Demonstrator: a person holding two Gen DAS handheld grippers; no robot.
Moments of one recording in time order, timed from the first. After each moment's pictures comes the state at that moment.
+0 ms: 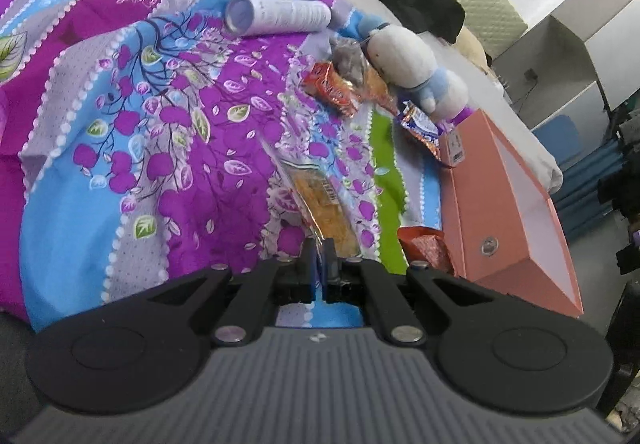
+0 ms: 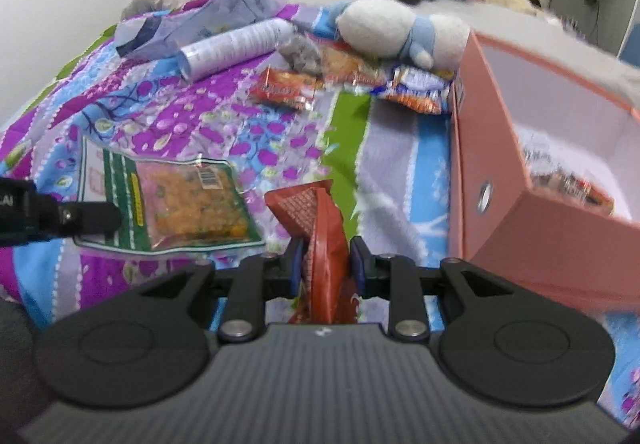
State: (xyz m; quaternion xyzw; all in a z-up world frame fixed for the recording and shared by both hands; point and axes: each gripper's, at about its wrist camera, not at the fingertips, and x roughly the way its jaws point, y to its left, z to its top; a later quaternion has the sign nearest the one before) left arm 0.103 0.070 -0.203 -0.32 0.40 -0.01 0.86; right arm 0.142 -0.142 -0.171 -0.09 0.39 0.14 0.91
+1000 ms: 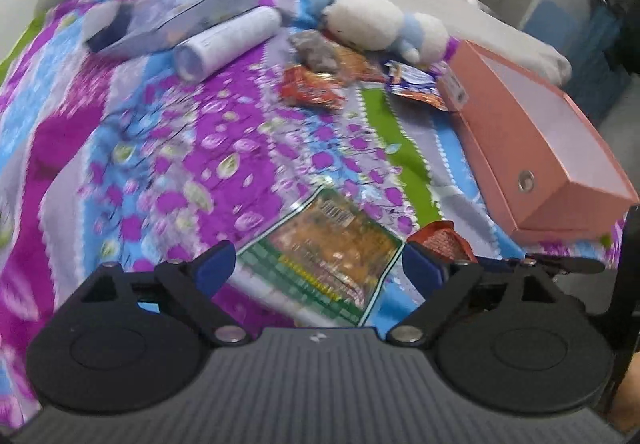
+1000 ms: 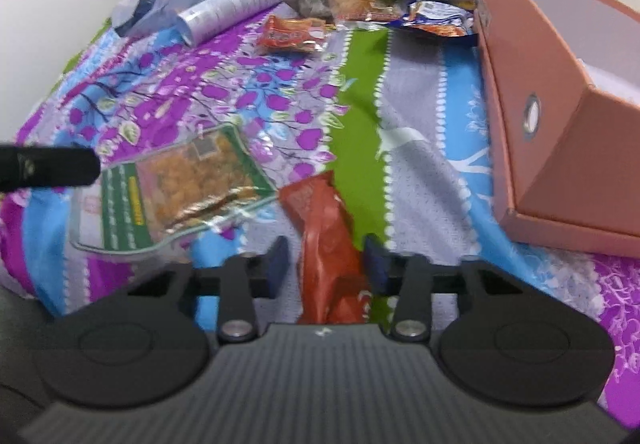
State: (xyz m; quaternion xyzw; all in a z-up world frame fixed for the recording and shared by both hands) left arm 0.144 0.057 -0.181 -0.10 0.43 -0.06 0.90; right arm 0.157 -0.151 -0.207 -0.04 0.45 0.16 0.88
